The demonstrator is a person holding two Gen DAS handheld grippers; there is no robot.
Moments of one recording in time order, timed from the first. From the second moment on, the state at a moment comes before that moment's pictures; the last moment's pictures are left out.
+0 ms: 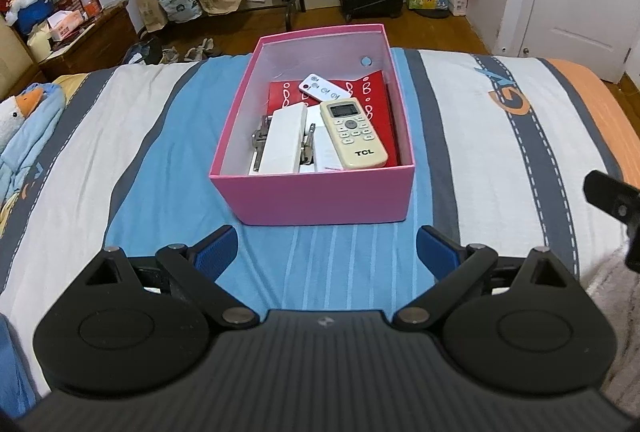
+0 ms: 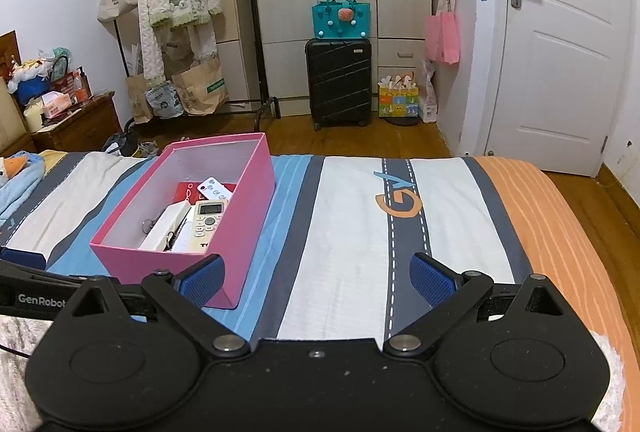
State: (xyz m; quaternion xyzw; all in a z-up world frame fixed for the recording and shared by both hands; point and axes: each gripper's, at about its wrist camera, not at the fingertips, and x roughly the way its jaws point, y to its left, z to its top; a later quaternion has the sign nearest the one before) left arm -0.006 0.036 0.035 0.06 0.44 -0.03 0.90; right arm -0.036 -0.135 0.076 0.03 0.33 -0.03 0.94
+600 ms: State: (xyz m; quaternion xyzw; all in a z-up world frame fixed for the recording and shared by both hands) left arm -0.009 0.039 0.040 0.06 0.43 -0.01 0.90; right arm -0.035 -0.126 0.072 0.02 0.34 -0.04 0.94
